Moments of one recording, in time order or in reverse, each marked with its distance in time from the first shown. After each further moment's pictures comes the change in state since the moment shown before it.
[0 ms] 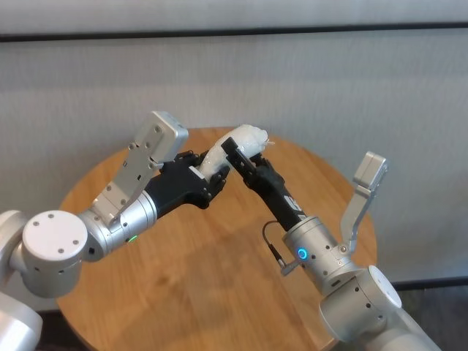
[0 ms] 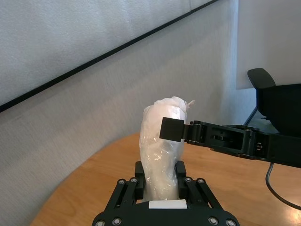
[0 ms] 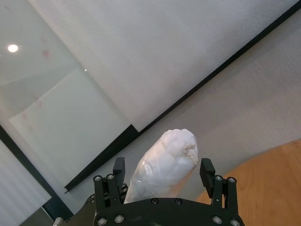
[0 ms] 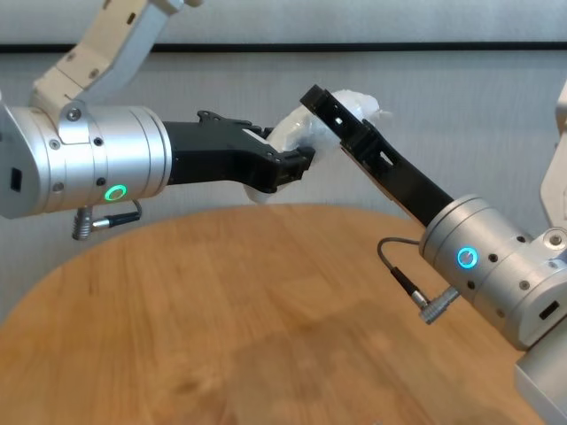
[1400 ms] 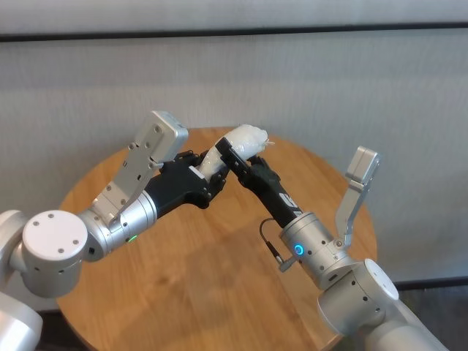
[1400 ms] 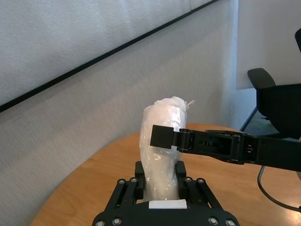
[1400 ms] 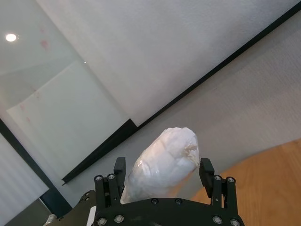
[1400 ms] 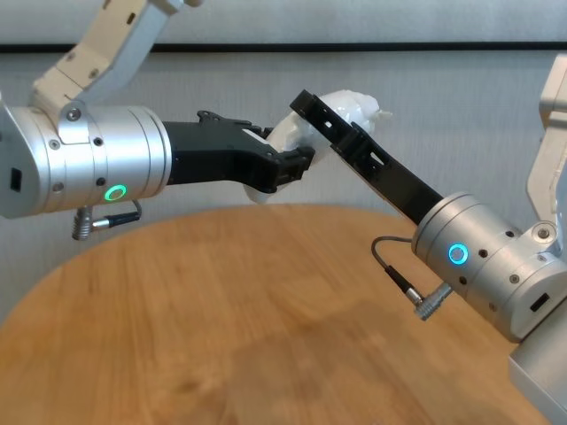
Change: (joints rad) left arm 0.000 0.000 0.000 0.000 0.000 0.000 0.000; right arm 0.035 0.000 -0.013 0.041 -0.026 0.010 0.004
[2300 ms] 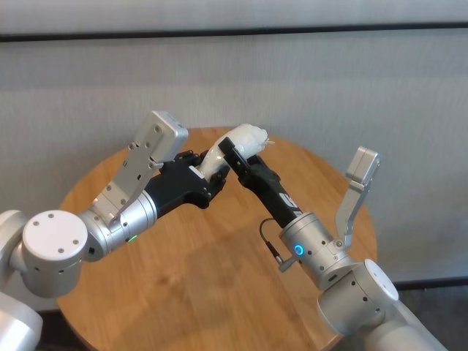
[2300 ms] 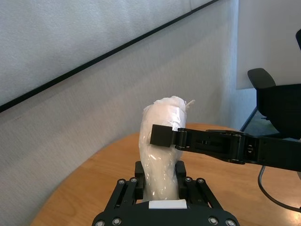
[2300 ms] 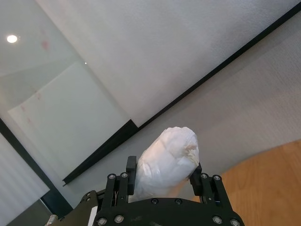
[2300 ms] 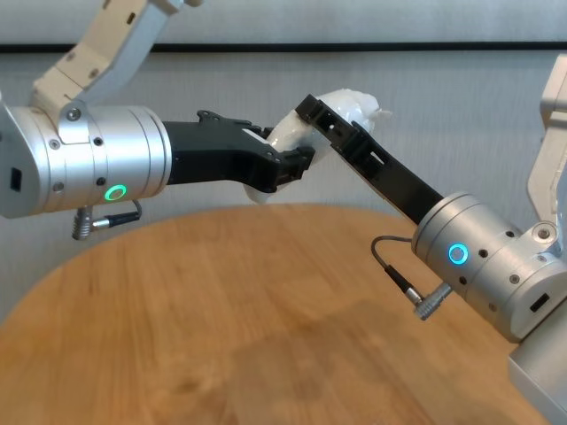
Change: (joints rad) left arm 0.000 0.000 0.000 0.000 0.000 0.000 0.000; right arm -0.002 -0.001 0.002 -0.001 0.004 -0.002 0.002
